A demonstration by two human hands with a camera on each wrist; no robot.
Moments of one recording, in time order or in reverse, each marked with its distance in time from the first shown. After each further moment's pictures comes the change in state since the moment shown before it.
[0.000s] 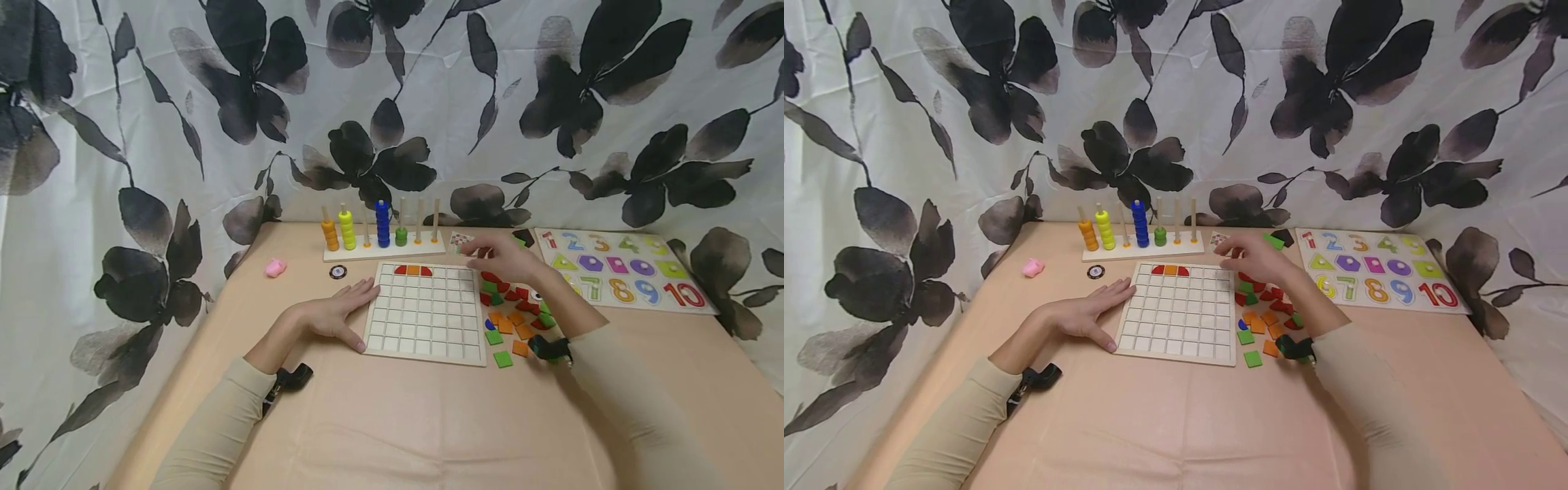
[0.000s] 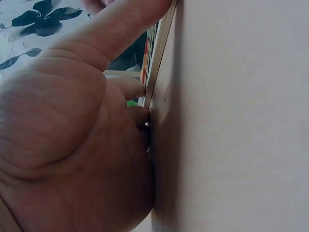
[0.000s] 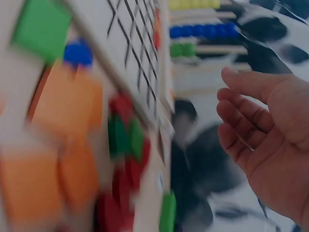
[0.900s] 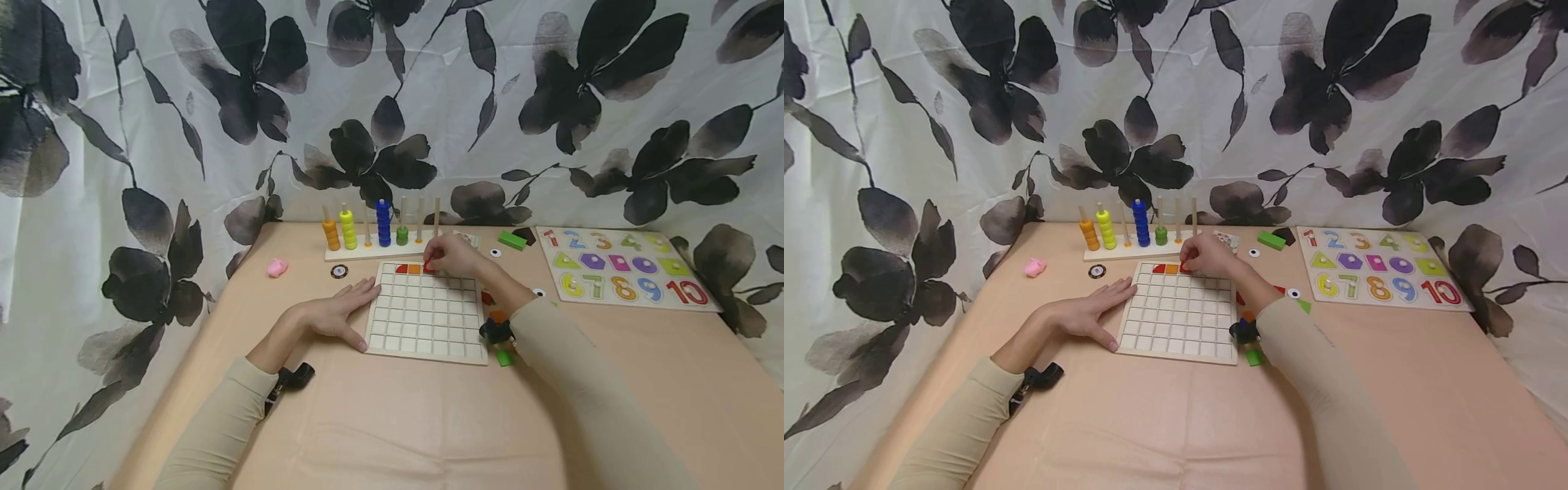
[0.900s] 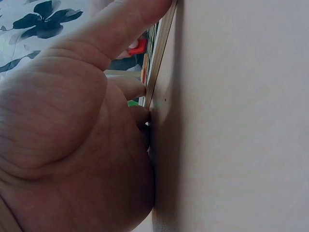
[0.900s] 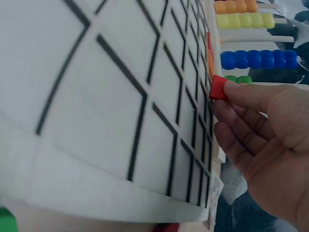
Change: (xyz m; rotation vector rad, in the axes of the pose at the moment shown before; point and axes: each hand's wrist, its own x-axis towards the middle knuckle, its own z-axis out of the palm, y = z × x) left_hand 0.001 -0.002 0.001 0.020 0.002 0.038; right_hand 0.072 -0.009 0.063 0.139 -0.090 -0.003
